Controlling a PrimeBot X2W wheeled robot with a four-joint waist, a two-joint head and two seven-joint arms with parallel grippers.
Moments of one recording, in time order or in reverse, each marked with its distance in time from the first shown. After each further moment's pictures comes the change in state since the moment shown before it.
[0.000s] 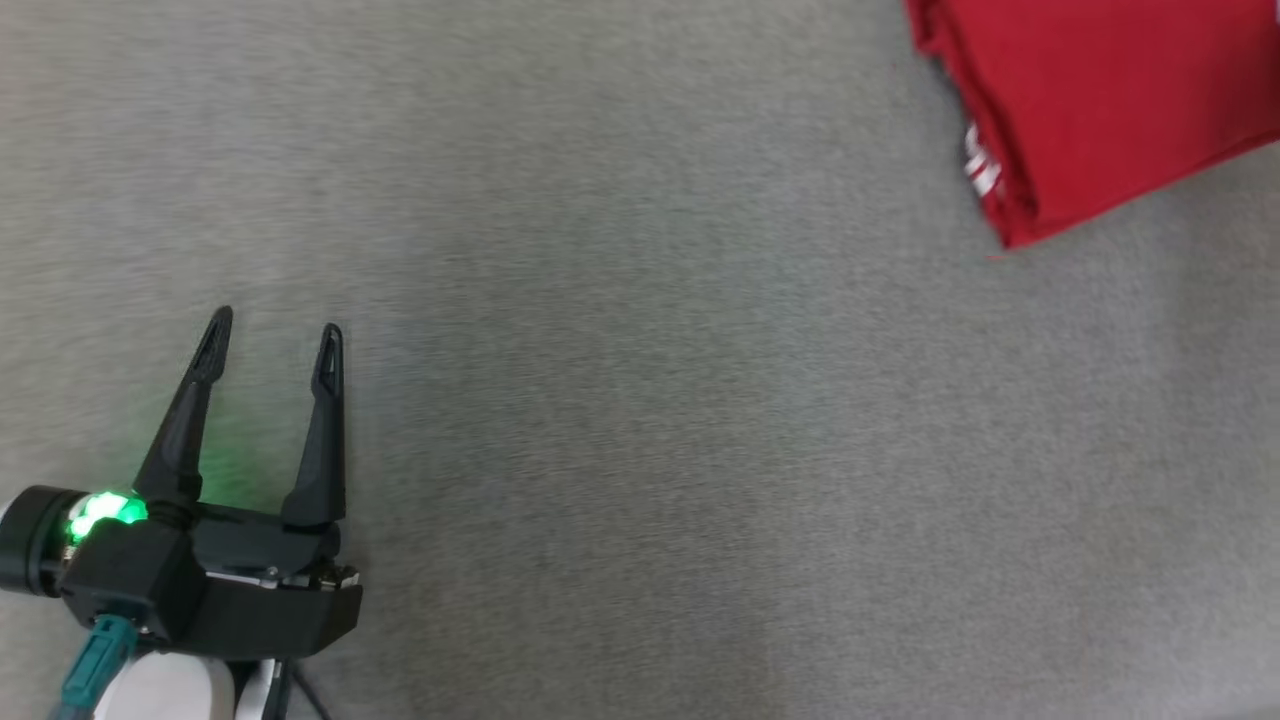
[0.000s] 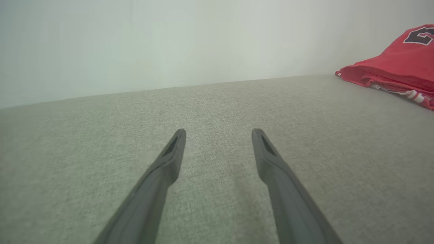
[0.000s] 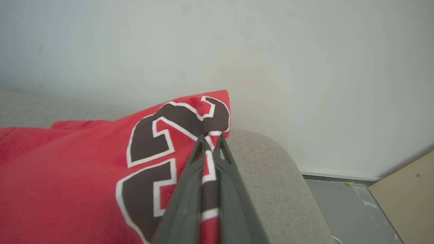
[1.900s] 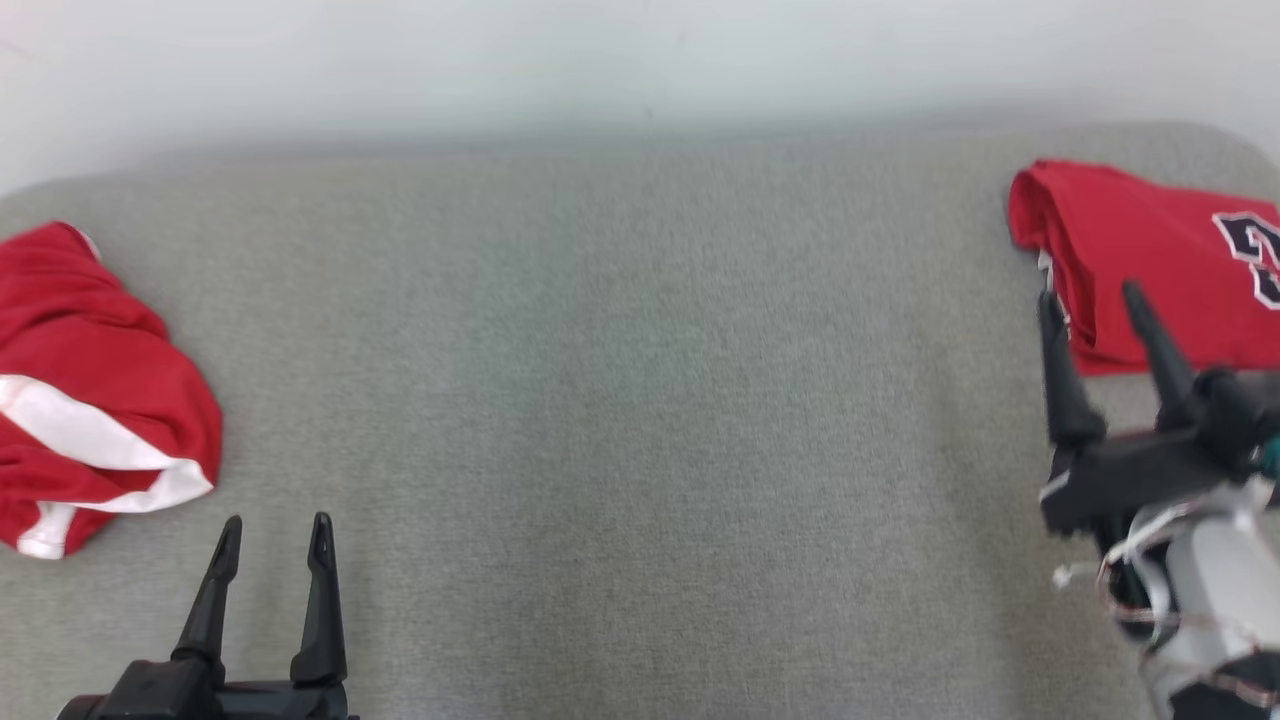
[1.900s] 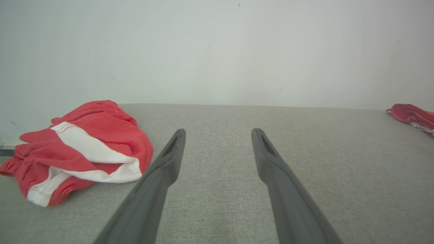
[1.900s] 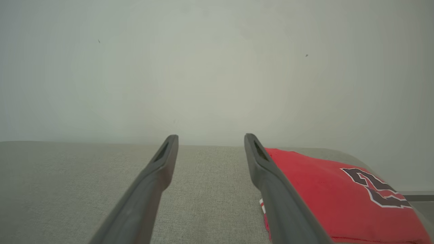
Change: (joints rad) left arm 0.227 -0.113 0.105 0.122 -0.021 0.000 0.000; right arm 0.669 0.267 -0.185 -0.432 -0.031 0.000 -0.113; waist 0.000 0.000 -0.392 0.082
